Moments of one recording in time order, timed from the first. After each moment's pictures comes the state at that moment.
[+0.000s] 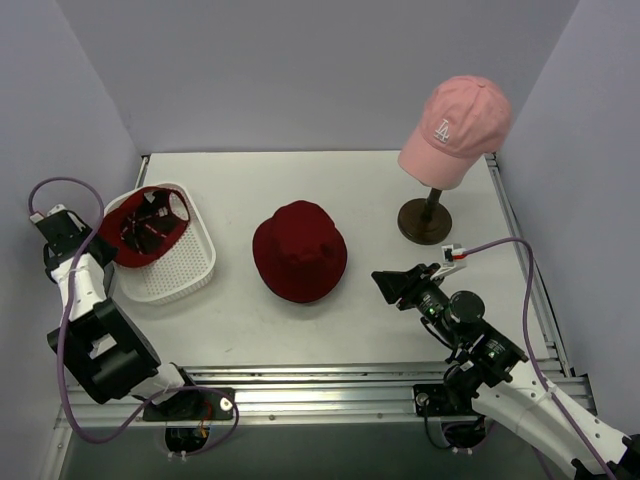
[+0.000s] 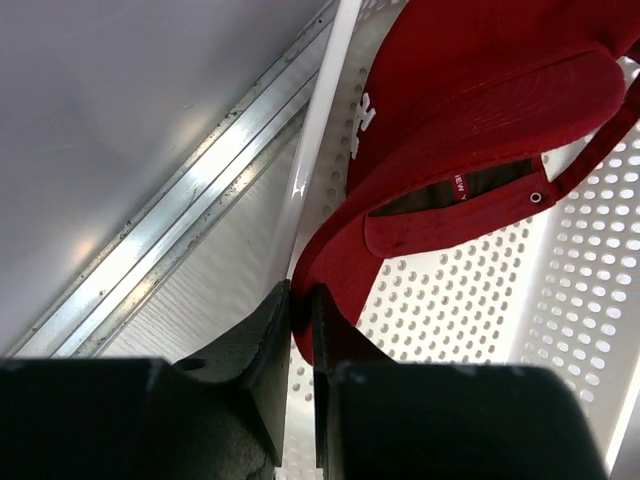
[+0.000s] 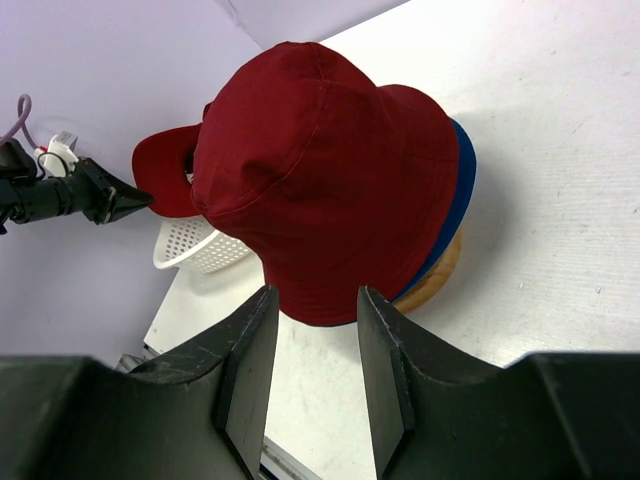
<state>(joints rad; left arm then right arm) 0.63 1.43 1.04 -0.35 0.08 -0.26 0.73 0.45 0.36 0.03 0.15 0.73</state>
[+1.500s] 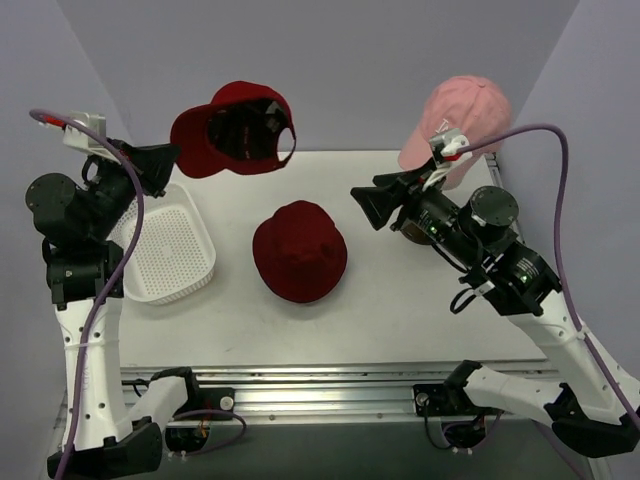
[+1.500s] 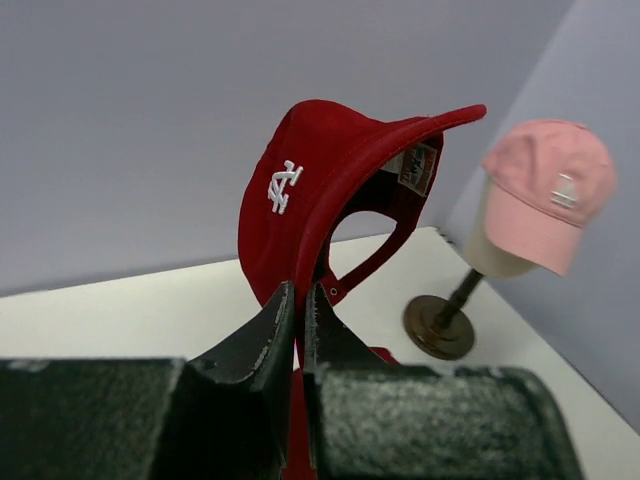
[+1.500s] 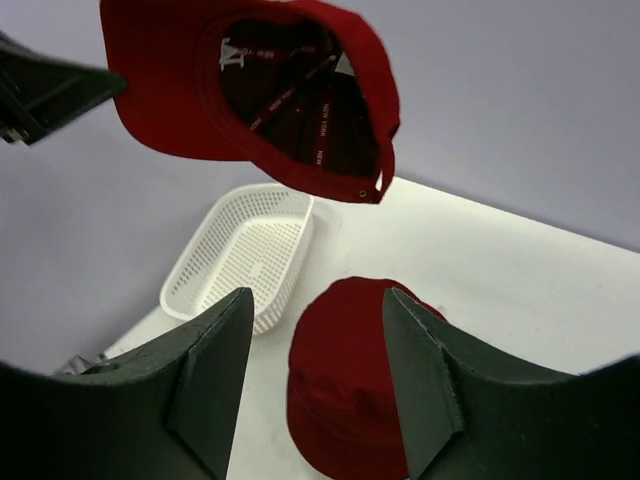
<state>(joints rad) 0.15 1.00 1.40 -0.18 0.55 -0.39 0.73 0.99 1.37 -0.28 0.00 0.28</state>
